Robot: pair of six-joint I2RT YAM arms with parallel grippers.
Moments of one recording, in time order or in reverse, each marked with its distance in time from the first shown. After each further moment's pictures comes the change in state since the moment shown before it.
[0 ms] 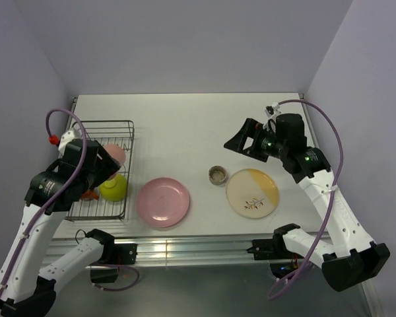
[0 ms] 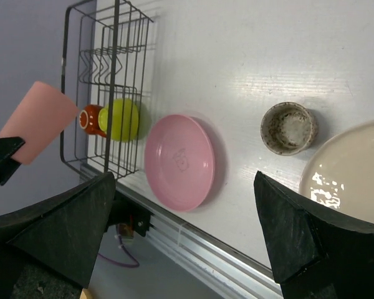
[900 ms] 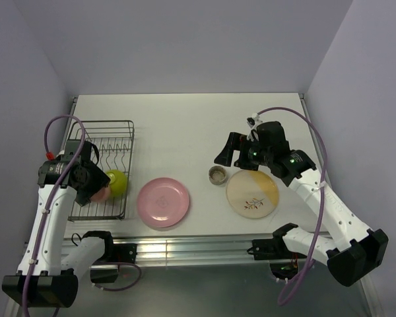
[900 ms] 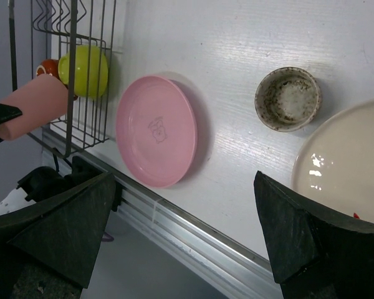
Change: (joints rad) left arm 0.354 0.113 -0.122 -0.236 0.079 0.027; right arm 0.180 0.035 -0.084 0.000 0.089 -0.051
